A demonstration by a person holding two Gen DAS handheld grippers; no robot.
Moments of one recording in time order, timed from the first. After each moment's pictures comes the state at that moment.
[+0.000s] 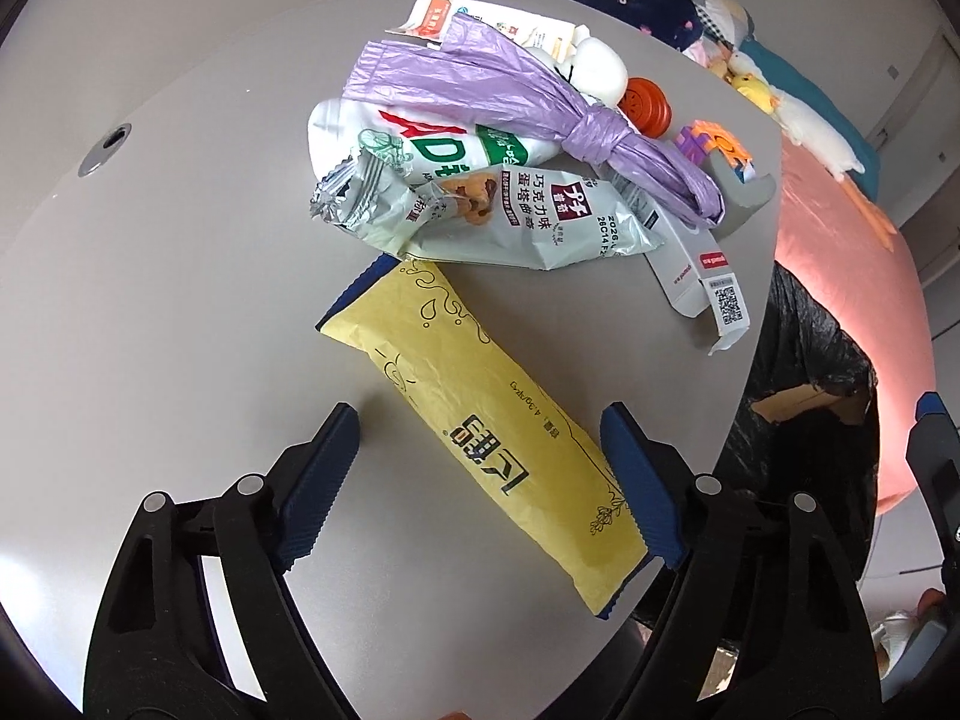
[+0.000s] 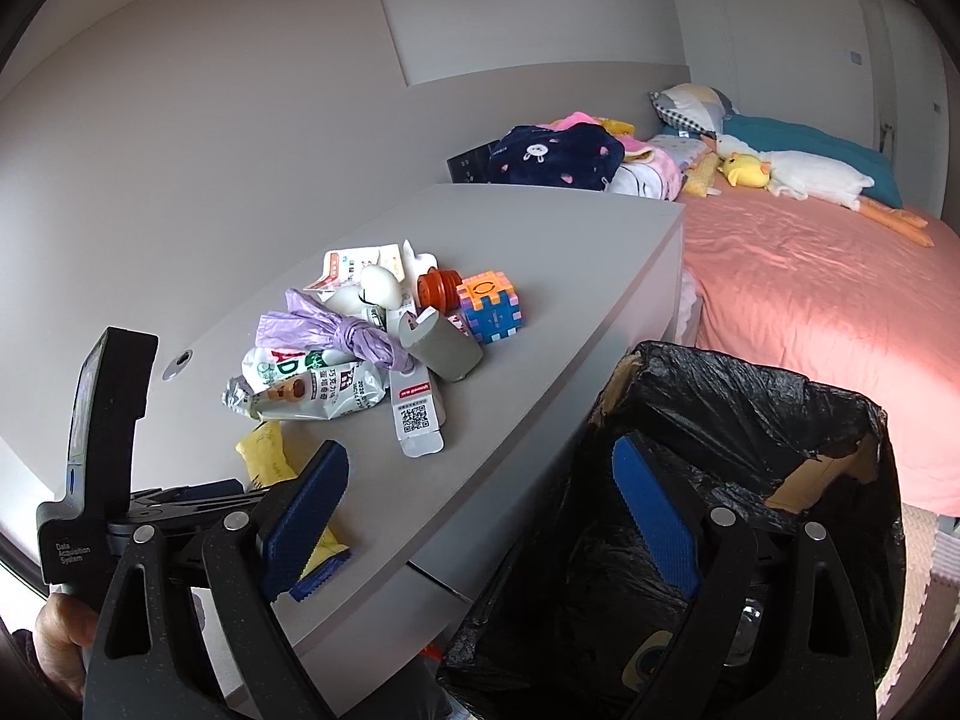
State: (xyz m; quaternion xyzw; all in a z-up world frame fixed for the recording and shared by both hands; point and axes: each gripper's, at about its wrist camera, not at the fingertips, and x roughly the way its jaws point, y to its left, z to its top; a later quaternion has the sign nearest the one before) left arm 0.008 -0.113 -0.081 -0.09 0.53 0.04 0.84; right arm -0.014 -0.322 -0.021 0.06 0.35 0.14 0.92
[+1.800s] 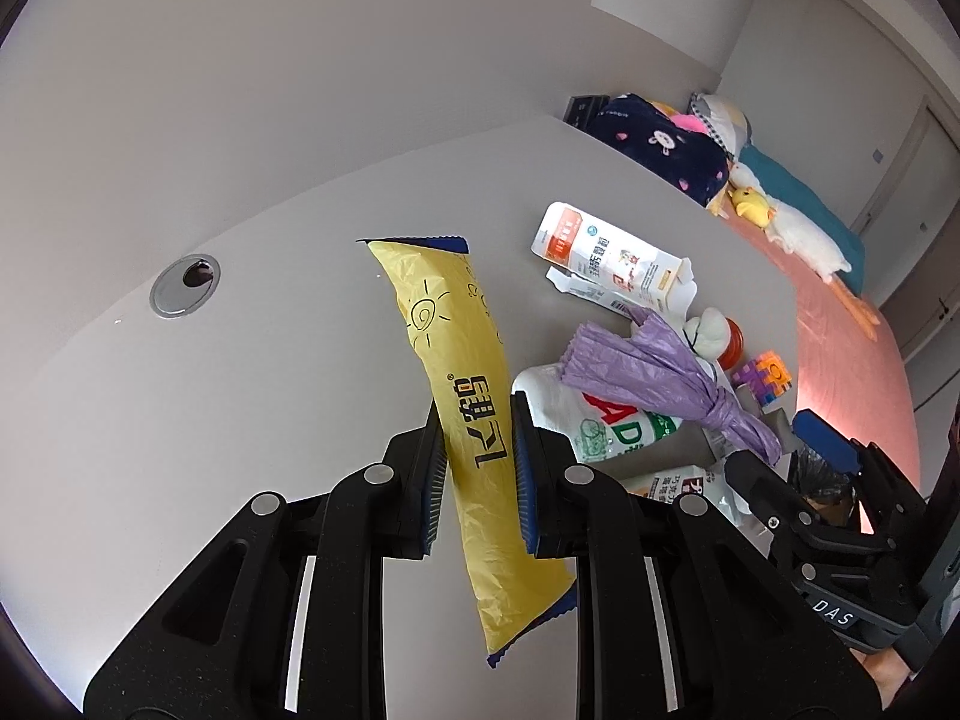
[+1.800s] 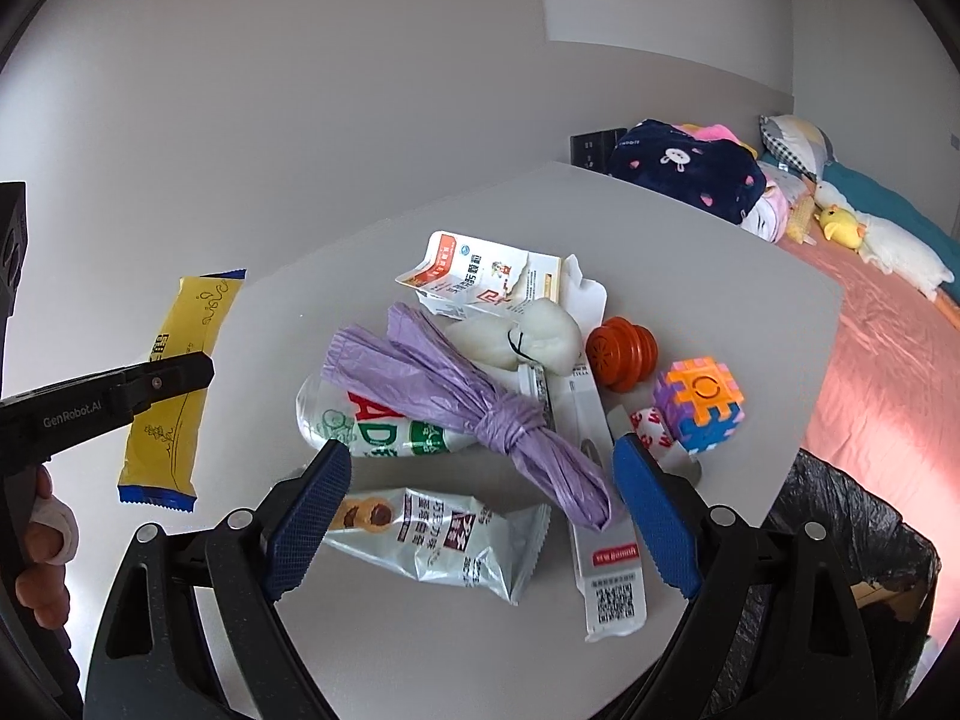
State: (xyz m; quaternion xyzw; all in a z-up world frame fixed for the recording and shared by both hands) left arm 0.037 0.010 -0.011 -0.13 0.42 0.04 0.90; right arm 0.078 -0.186 -0.025 -0.03 0.38 0.22 0.90
